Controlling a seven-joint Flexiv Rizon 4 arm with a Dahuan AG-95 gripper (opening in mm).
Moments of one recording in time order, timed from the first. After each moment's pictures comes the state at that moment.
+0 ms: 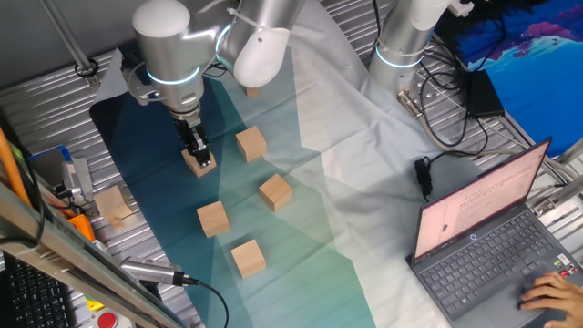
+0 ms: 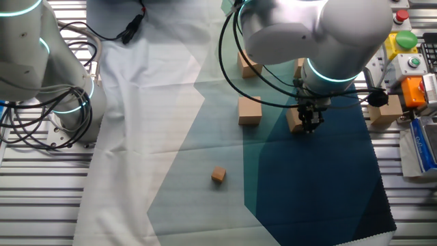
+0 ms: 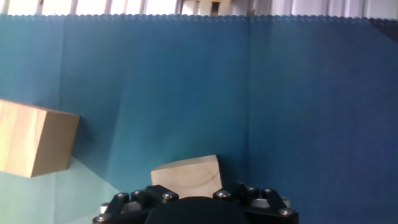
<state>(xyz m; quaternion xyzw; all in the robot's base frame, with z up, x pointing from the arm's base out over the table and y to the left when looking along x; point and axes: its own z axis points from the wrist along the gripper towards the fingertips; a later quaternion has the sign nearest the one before) 0.586 -0.013 0.045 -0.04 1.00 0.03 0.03</state>
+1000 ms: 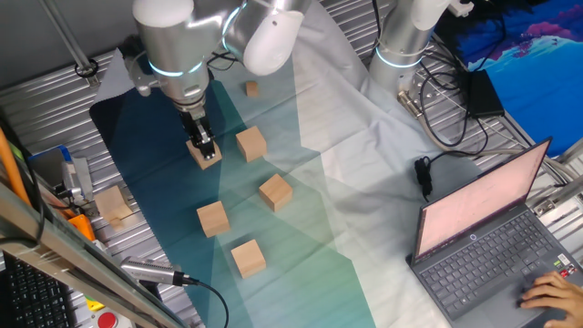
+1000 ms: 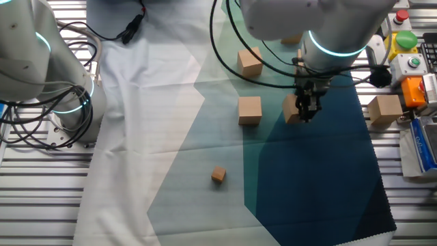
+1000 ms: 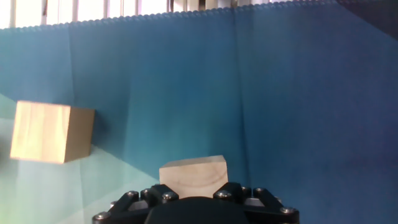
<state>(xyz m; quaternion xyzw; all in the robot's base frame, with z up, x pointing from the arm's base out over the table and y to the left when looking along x) 0.564 -0.006 0.096 -0.02 1.00 0.02 0.02</state>
